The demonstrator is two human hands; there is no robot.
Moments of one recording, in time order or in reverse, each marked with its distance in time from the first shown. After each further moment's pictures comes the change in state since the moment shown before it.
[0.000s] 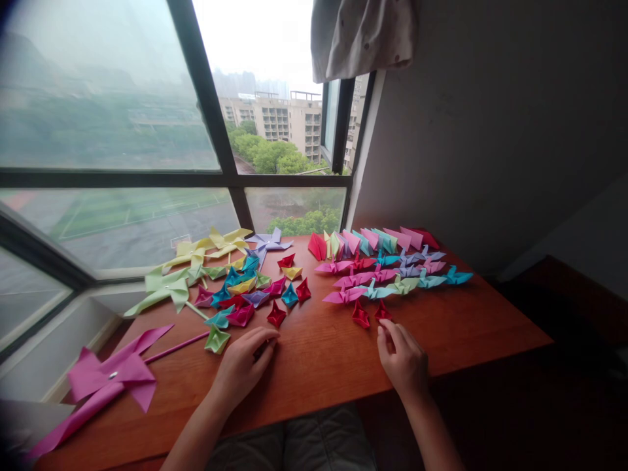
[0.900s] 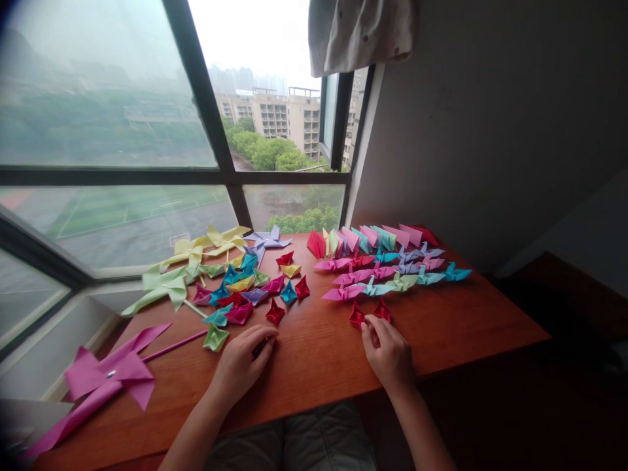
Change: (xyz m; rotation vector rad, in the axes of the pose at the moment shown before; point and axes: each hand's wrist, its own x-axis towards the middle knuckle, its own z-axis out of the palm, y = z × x) left_hand 0.000 0.000 0.000 -0.021 -0.009 -0.009; right_hand 0.005 -0.022 0.009 0.103 -0.055 0.024
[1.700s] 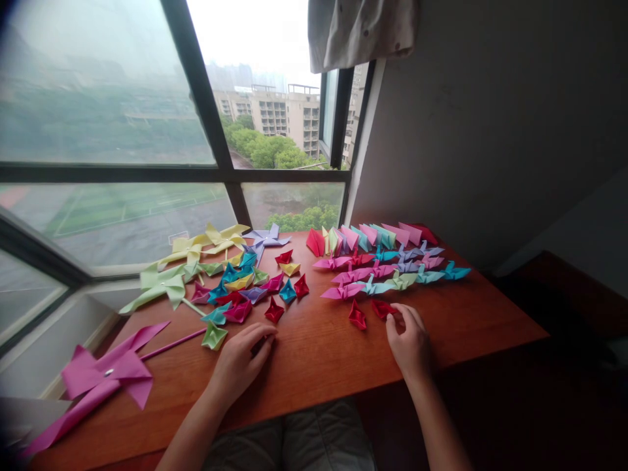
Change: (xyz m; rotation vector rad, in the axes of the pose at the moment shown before) left_hand 0.000 -0.001 0.001 -0.001 -0.001 -0.005; right_hand 0.005 0.050 -0.006 0.075 0.054 0.299
